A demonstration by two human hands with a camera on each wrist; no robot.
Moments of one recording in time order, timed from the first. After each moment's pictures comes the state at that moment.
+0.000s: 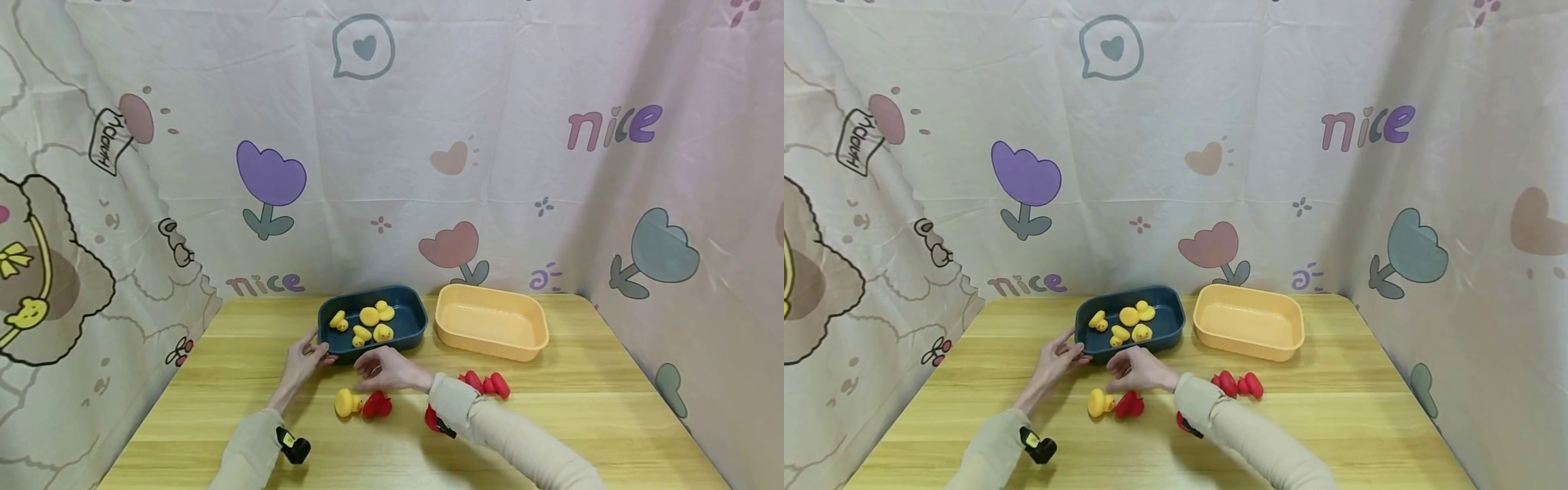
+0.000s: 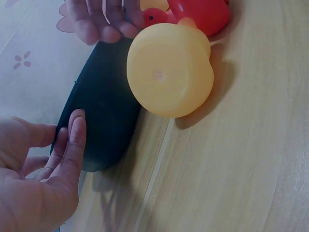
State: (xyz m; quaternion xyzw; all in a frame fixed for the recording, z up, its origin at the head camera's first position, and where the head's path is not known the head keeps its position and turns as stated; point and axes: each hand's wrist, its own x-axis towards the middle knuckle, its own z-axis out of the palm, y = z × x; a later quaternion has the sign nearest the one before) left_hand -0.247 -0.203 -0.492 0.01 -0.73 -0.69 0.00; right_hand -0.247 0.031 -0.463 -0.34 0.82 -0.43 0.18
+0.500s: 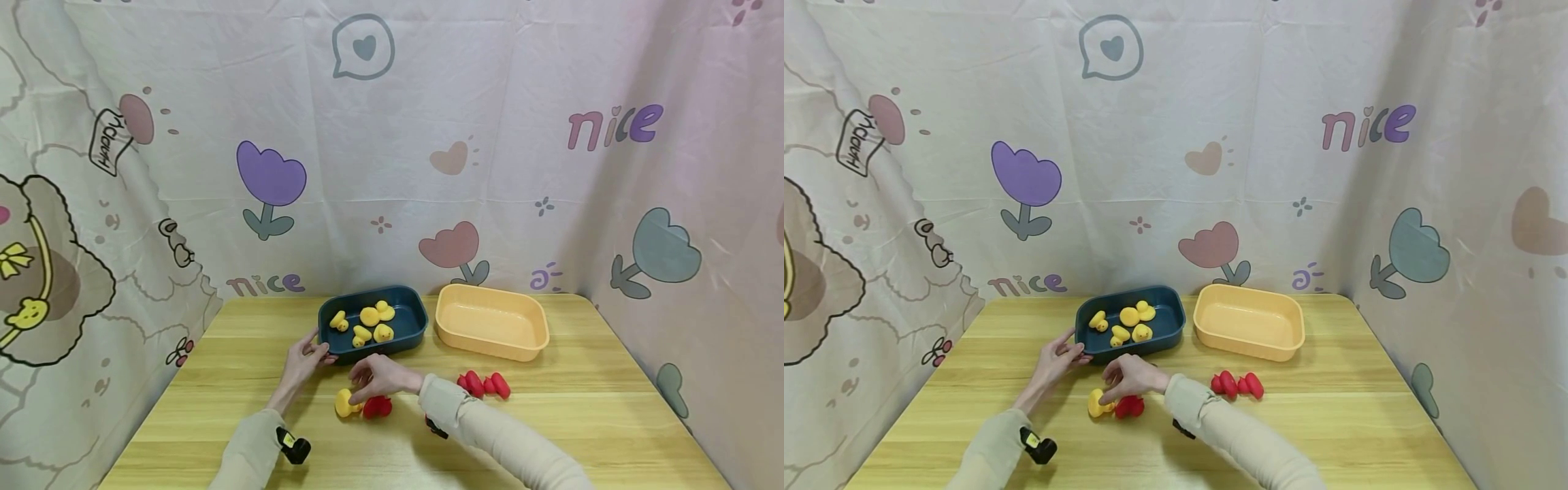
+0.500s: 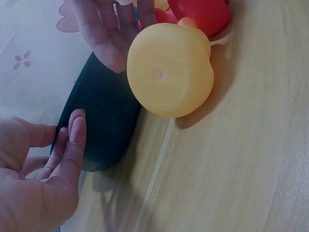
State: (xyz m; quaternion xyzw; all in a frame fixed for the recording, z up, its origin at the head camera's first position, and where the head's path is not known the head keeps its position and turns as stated) left_hand -0.249 -0.203 -0.493 0.01 -0.72 -0.69 0.01; right_hand -0.250 0.018 -0.470 -0.35 0.83 -0.37 0.21
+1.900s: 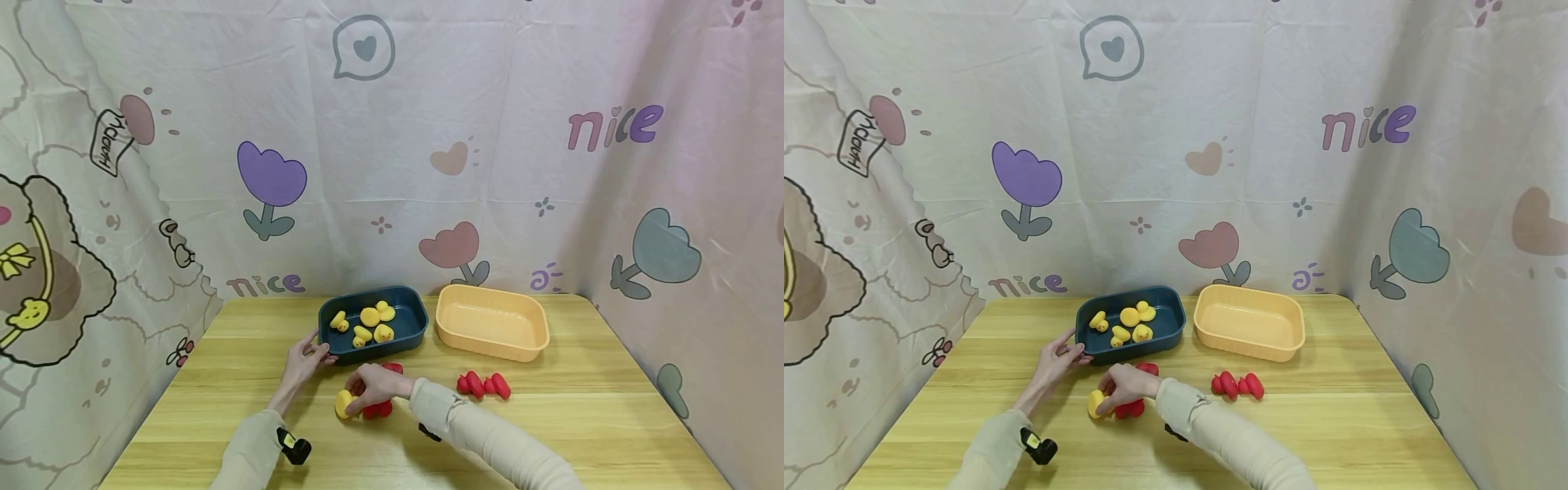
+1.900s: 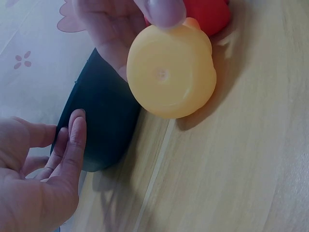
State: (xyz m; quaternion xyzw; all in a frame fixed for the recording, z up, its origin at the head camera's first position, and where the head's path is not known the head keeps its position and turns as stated) left_hand -0.247 -0.202 -0.491 0.02 -0.73 -0.68 0.01; right_hand -0.244 0.002 -0.477 -0.35 0.86 -0.30 0.23
